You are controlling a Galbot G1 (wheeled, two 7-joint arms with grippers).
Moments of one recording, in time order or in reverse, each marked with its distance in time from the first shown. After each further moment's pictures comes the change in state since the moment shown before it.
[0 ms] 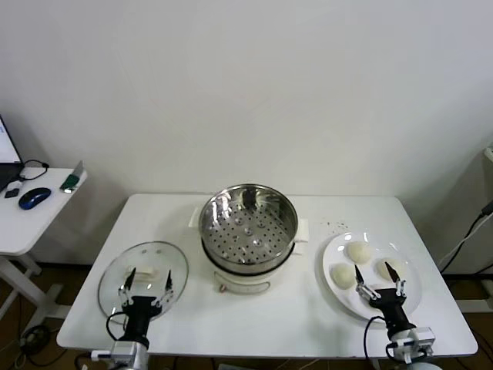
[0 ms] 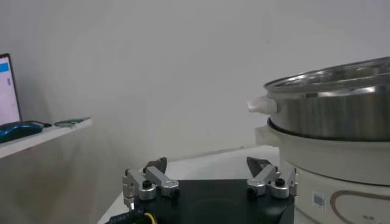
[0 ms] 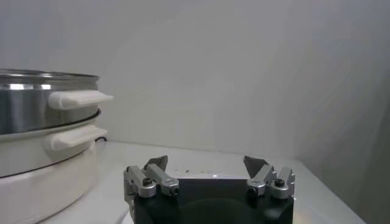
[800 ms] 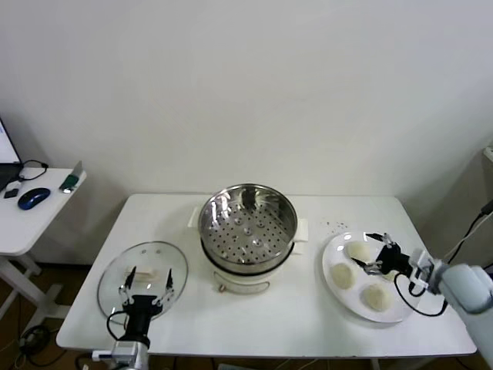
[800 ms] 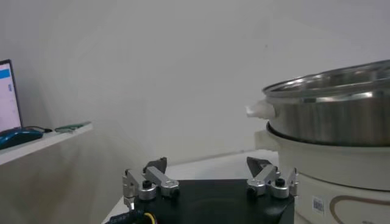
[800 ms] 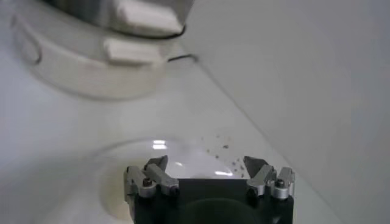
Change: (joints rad) left arm 0.004 0.017 0.019 -0.003 0.000 -0.006 -0.024; right arm 0.701 -0.660 -0.579 -0.327 -0.217 -0.208 -0.642
